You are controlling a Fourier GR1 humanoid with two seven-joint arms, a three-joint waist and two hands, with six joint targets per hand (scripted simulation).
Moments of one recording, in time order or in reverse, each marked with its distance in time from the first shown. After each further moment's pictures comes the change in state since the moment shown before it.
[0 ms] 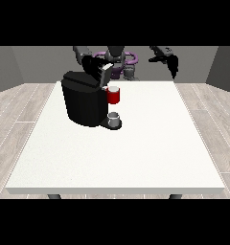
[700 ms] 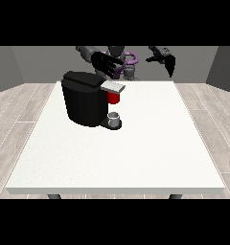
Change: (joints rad) left arm 0.008 -0.028 -0.047 -0.013 -0.007 0.013 -0.073; right arm -0.106 0.034 0.040 0.051 0.091 -0.029 -0.006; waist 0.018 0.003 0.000
